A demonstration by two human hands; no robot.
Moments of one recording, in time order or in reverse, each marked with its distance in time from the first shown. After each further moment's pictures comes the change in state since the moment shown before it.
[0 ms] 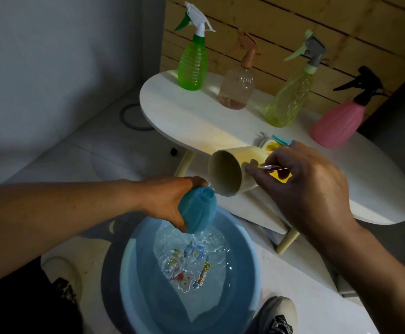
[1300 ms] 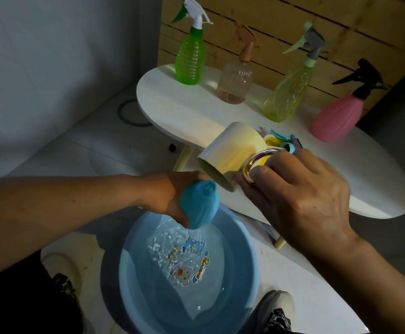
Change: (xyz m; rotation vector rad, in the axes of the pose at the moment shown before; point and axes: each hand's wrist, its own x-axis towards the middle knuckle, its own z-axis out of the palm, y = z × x) left_hand 0.004 -0.005 0.005 -0.143 0.010 0.039; right_hand -0.018 -0.002 0.000 -0.286 0.265 -0.507
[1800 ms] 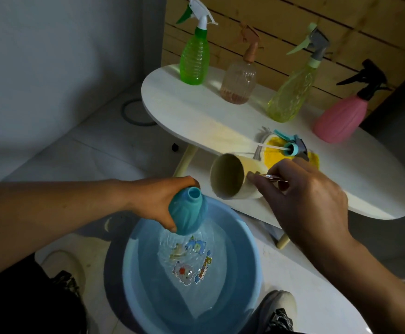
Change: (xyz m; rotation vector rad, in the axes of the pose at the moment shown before) left_hand -0.021 -0.013 0.005 -0.011 -0.050 -0.041; right_hand -0.012 -0.005 0.007 0.223 -0.329 0.593
